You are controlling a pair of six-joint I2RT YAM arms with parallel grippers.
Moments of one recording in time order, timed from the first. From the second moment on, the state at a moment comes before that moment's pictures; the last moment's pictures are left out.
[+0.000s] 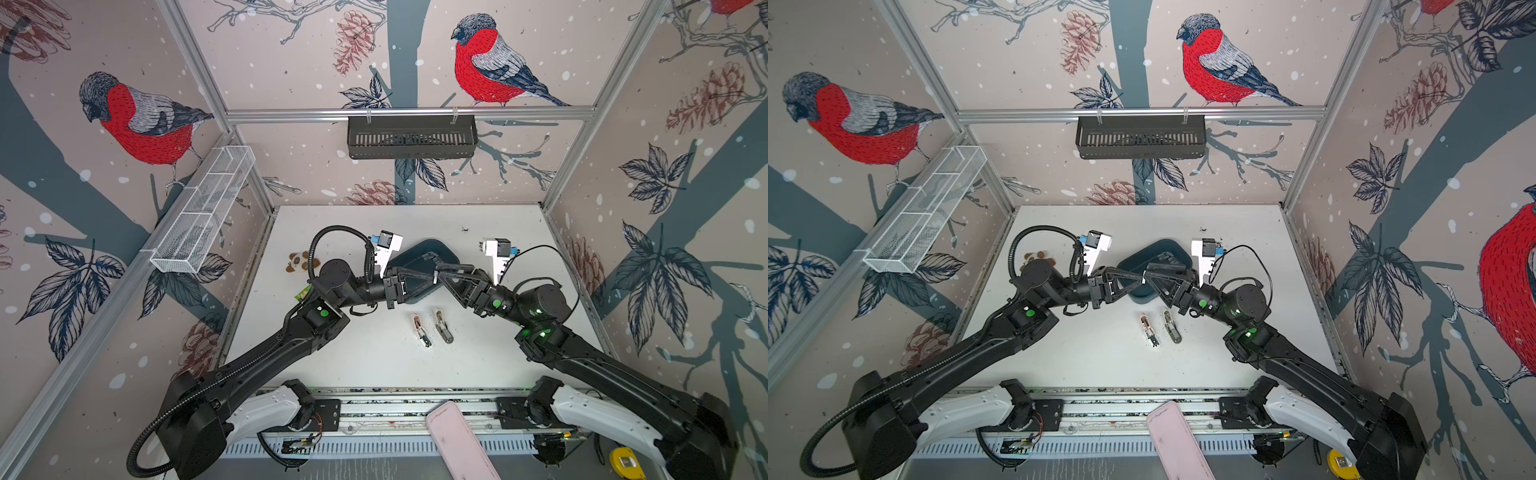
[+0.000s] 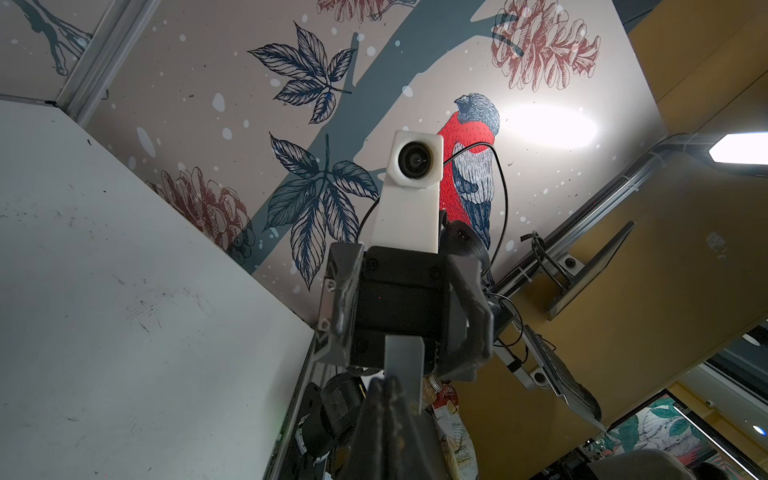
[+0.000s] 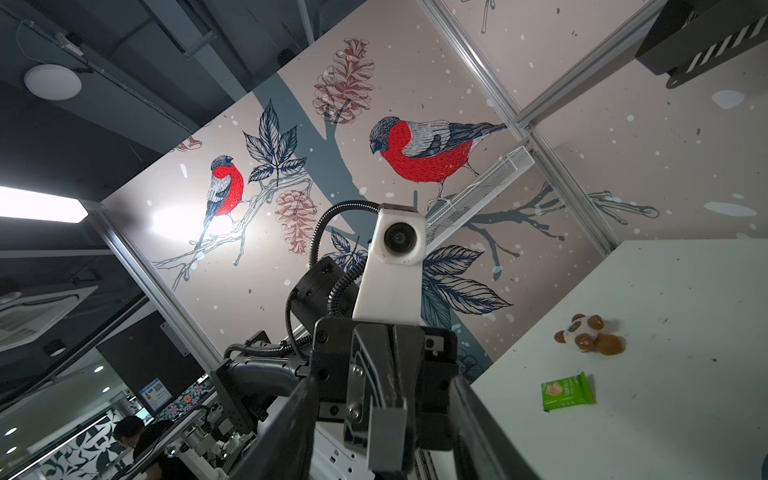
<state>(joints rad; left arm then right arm) -0.73 1.09 0.78 0.51 0.77 -0.91 0.77 0.90 0.59 0.71 -0.48 0.87</state>
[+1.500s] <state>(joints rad) -0.71 1.08 0.77 0.50 0.76 -0.91 0.78 0.93 0.59 0.72 -0.46 0.86</state>
